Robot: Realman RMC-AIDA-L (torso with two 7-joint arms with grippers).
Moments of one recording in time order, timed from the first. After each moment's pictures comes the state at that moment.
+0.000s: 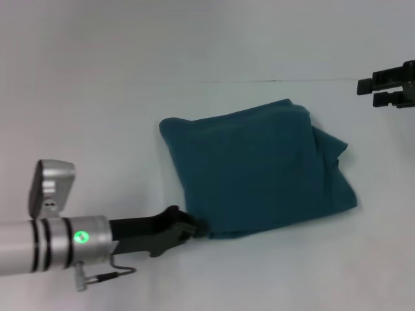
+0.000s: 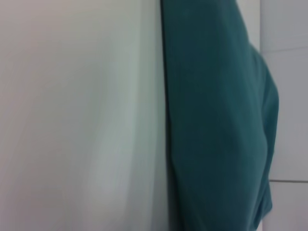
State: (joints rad) left arm -0.58 -2.15 0.82 0.39 1.99 1.24 -2.46; right arm 0.77 1.84 -0.60 -0.76 -2.31 -1.51 2.60
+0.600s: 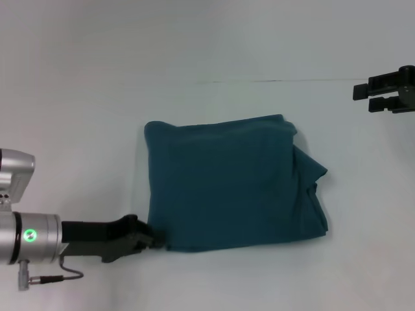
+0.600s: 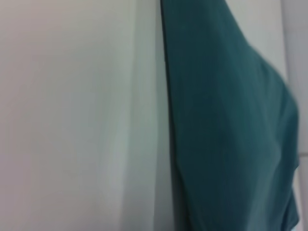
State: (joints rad) left arm -0.56 -2.08 0.70 0.51 2.22 1.40 -2.49; right arm 0.77 1.84 -0.60 -0.74 -2.31 -1.51 2.60
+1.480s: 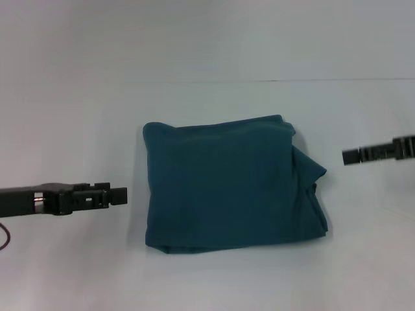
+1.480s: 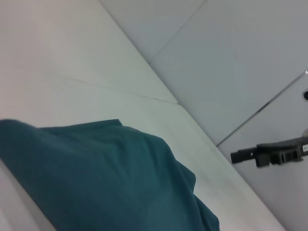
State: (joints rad) left arm -0.49 -2.04 0.47 0.80 2.18 1.78 -1.95; right arm 0.69 1.88 -0.61 -0.72 -2.31 -1.64 2.17
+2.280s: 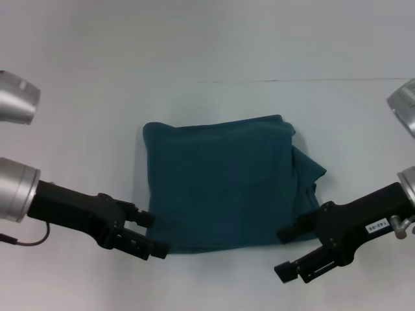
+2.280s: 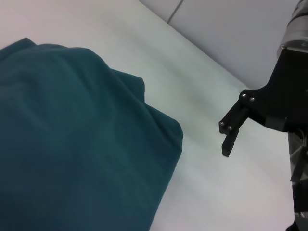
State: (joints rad) left arm -0.65 -2.03 0.76 0.81 2.30 1.80 -1.87; right arm 0.72 2.05 -0.83 -0.75 -2.31 -1.81 1.79
